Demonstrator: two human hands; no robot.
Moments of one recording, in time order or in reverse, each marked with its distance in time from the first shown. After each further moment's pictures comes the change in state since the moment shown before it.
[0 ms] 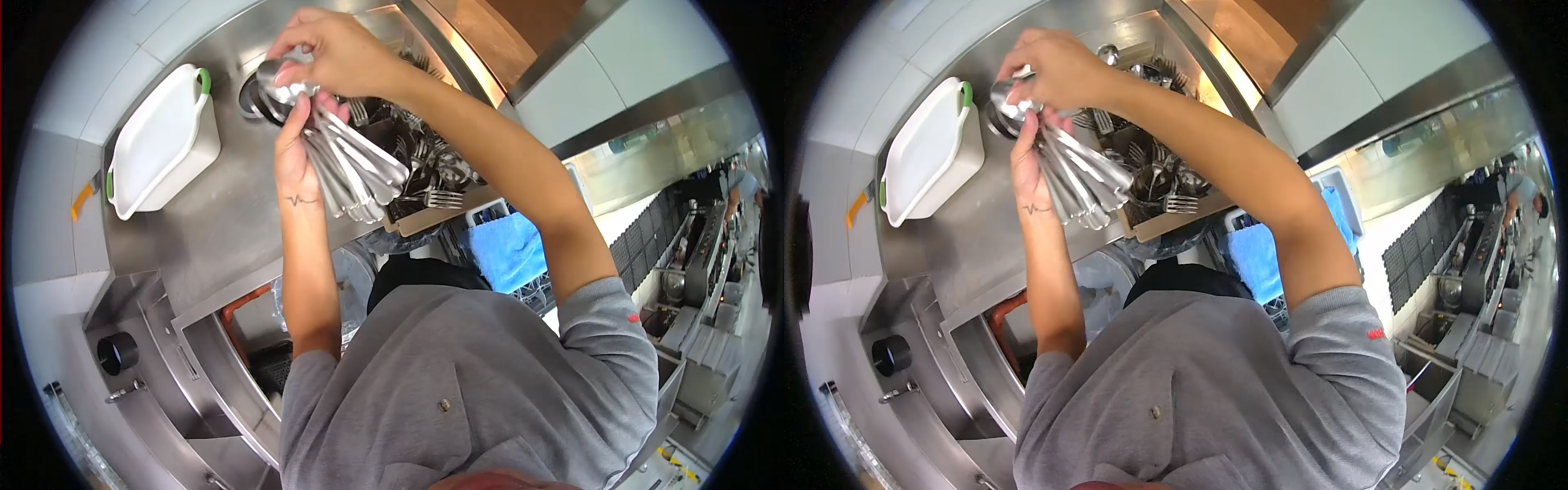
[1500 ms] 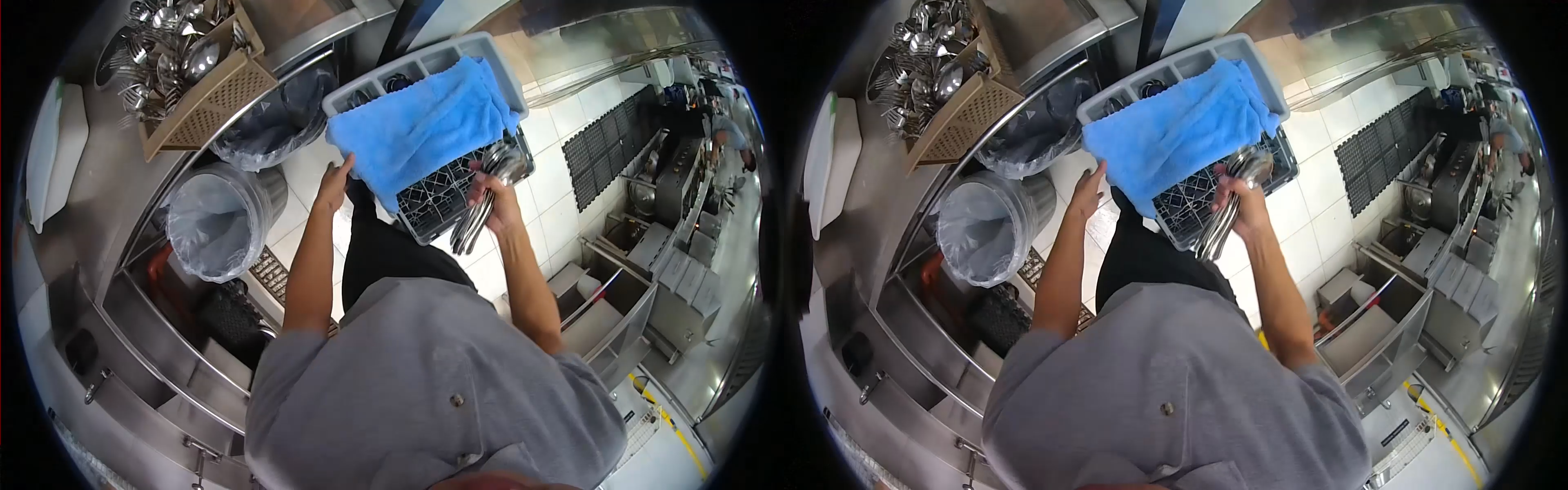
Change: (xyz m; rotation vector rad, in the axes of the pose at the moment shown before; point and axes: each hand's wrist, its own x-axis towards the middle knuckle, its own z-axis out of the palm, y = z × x) left_hand -0.162 -0.403 -0.239 1.013 0.684 -0.634; right_hand -0.626 0.054 -0.129 1.067 0.923 1.050
